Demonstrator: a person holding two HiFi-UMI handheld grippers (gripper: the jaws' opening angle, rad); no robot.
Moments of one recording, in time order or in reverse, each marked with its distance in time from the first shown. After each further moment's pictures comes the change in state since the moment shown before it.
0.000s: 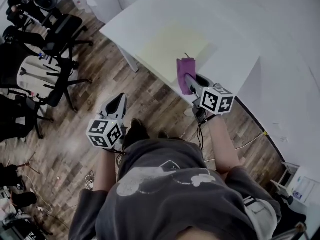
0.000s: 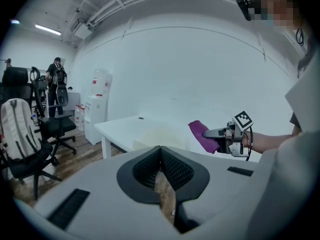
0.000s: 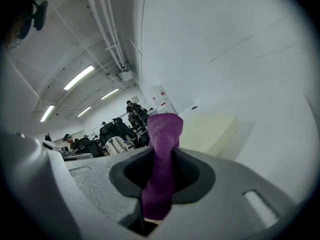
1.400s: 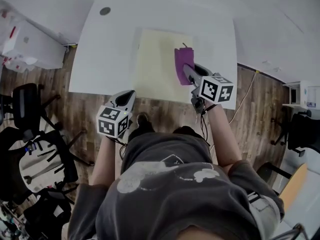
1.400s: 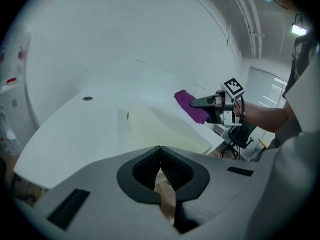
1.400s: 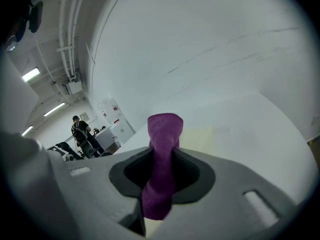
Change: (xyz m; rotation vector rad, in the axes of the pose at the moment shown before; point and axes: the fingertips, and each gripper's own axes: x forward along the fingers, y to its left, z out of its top) left arm 0.248 0.090 0.035 0.339 0.434 -0.681; right arm 0.100 -0.079 0.062 0.249 -0.177 -0.537
